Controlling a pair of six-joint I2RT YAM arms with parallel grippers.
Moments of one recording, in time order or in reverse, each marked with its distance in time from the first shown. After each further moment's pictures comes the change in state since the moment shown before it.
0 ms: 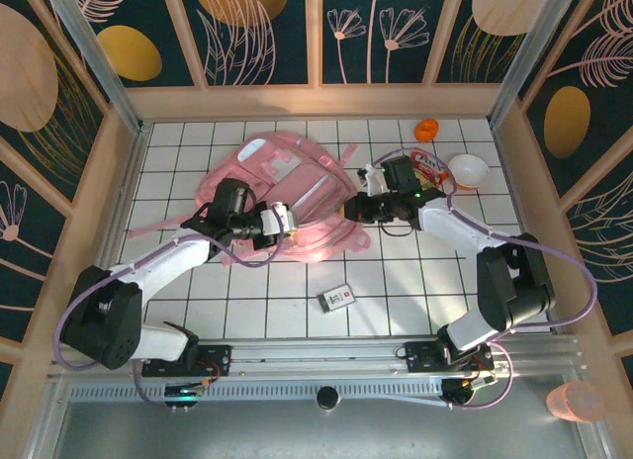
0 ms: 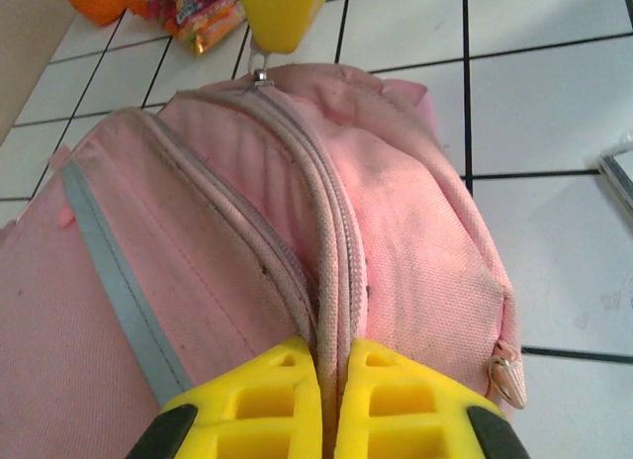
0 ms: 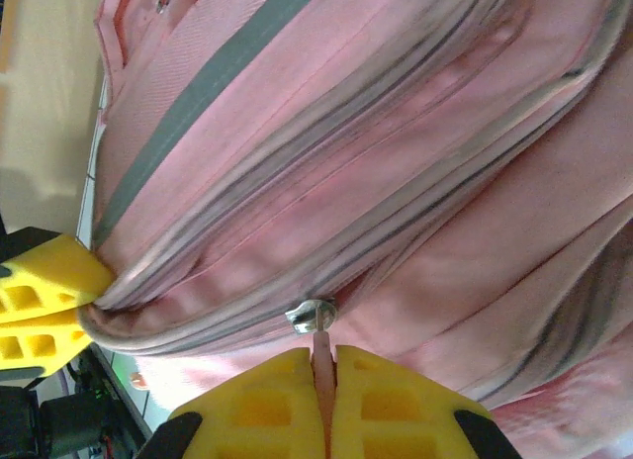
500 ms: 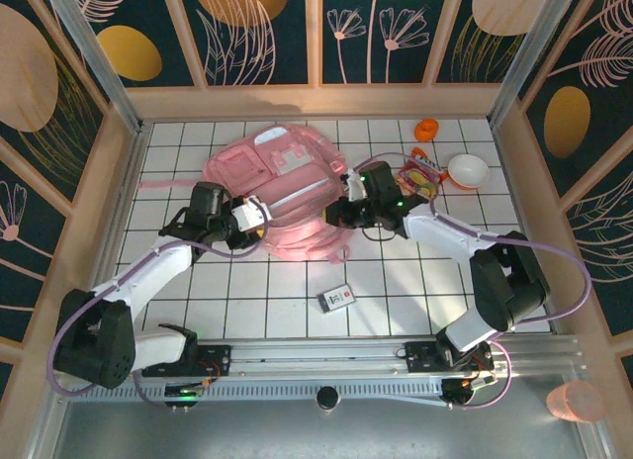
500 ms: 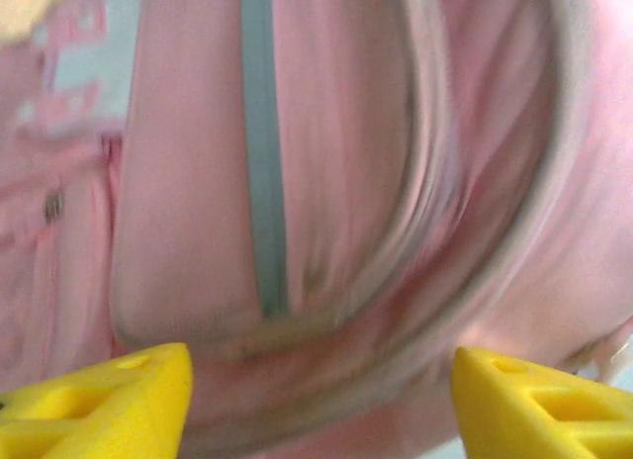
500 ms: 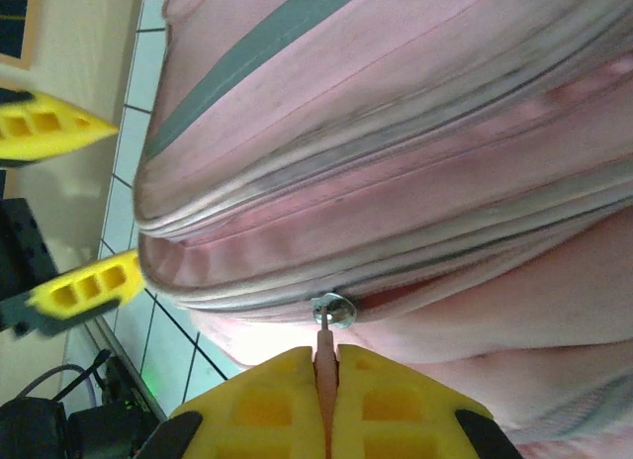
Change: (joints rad) left arm 0.103 -0.113 -0.040 -0.086 -0.244 -0.068; right arm 0.182 0.008 -0.006 0.116 0.091 0.185
